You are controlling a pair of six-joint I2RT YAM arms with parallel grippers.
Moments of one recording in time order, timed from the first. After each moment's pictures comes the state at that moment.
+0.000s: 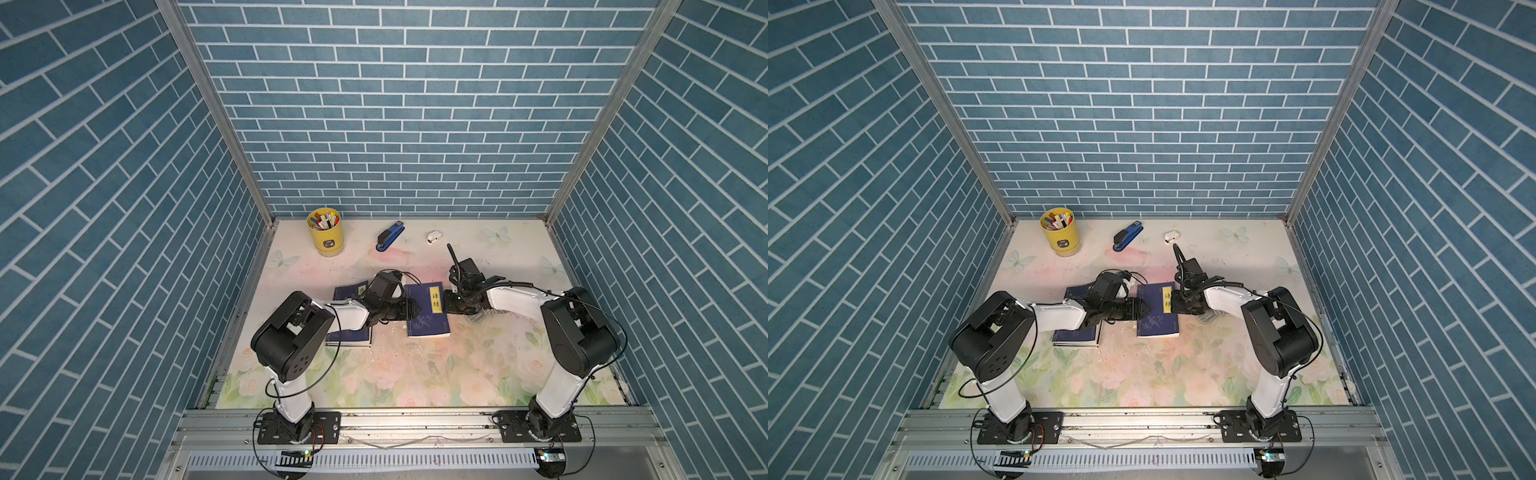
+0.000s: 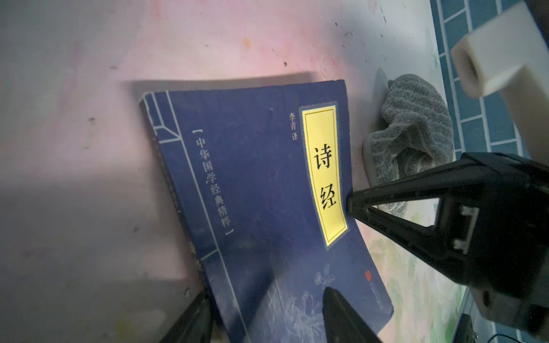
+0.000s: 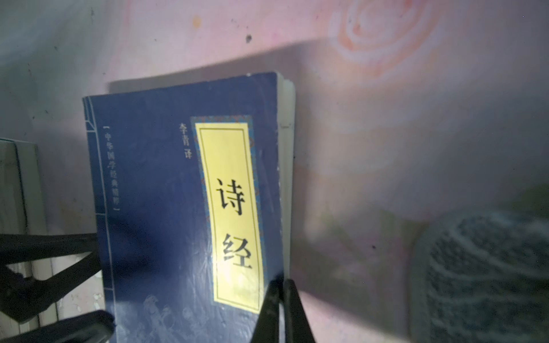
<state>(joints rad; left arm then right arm) -0.63 1.80 0.84 0.17 0.34 -0.63 0.56 1.77 1.00 -0.36 -0.19 0.49</state>
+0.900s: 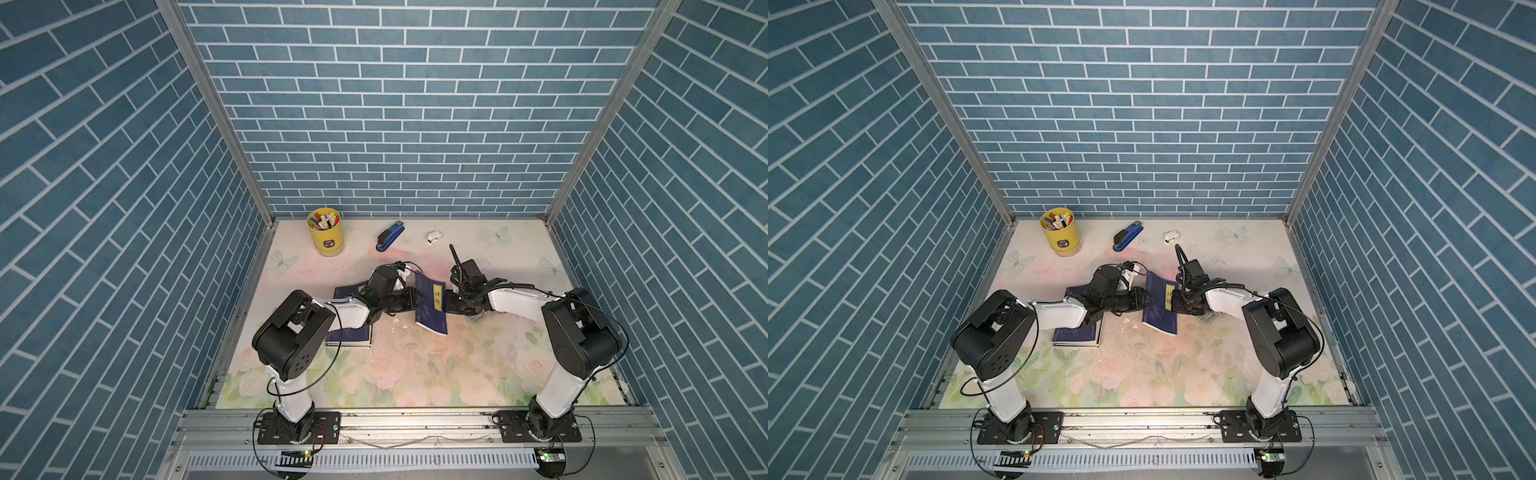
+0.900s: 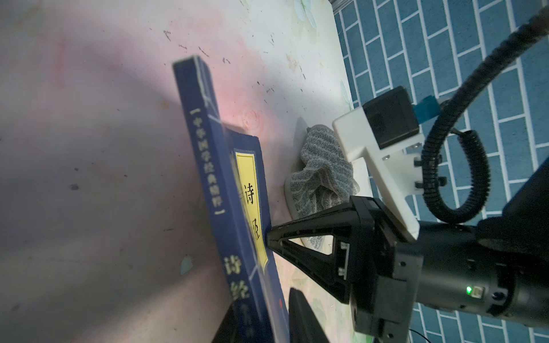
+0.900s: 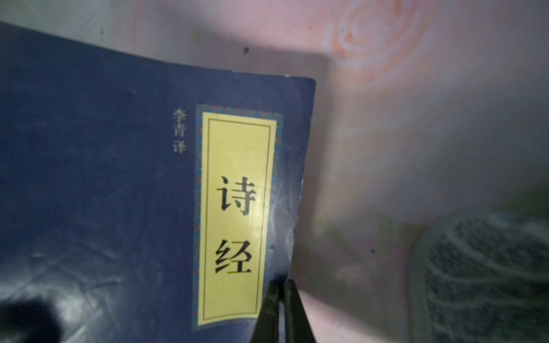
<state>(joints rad) -0.63 1.80 0.87 0.36 0.46 -0.78 0.55 1.76 0.97 -0.31 -0.20 0.50</state>
